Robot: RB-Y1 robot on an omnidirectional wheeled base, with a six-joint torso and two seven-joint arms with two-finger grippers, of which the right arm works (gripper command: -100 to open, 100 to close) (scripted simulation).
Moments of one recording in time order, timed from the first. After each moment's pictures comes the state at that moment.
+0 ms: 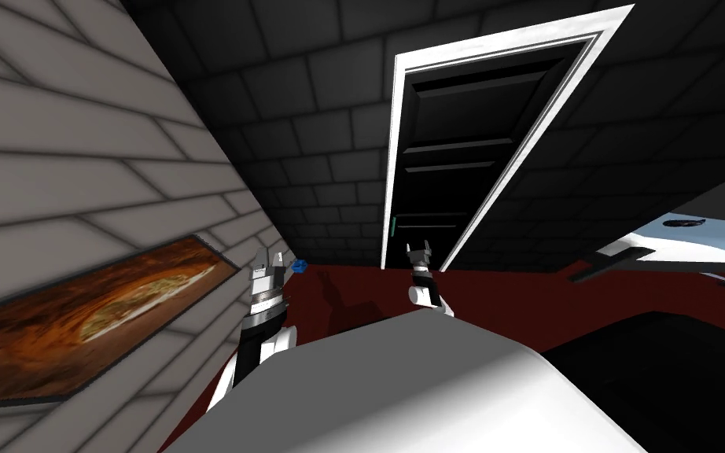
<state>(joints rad) 0.21 -0.10 -0.09 -1.49 -0.44 -0.74 -0.52</state>
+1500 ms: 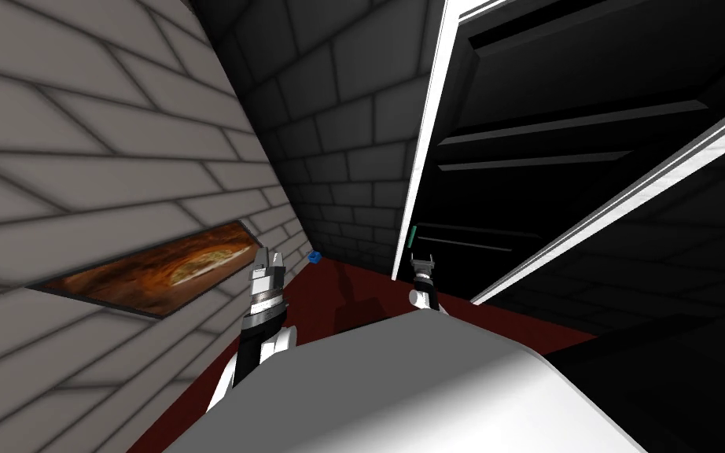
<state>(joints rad) 0.10 -0.11 -0.14 -1.12 -0.61 -0.80 -0.83</state>
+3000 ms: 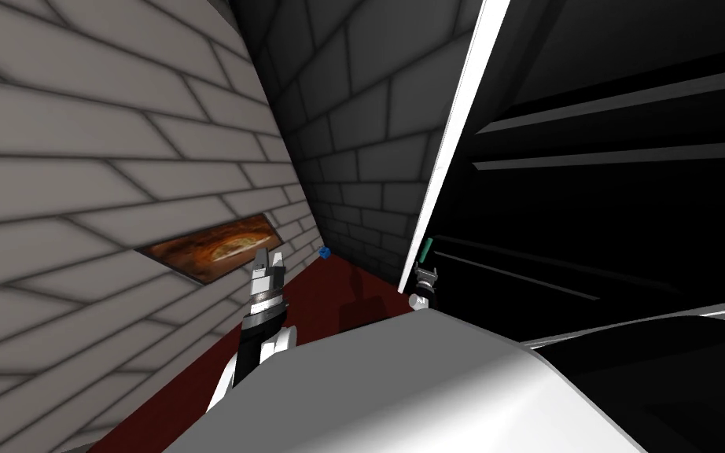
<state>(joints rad) 0.00 -0.10 -0.19 -0.83 -0.75 -0.85 -1.09</state>
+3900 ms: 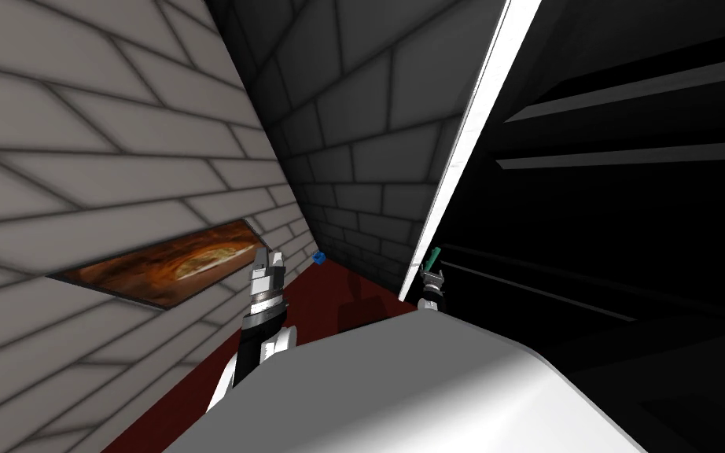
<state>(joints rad) 0.03 -0.20 -0.15 -0.76 -0.74 -0.86 -1.24</state>
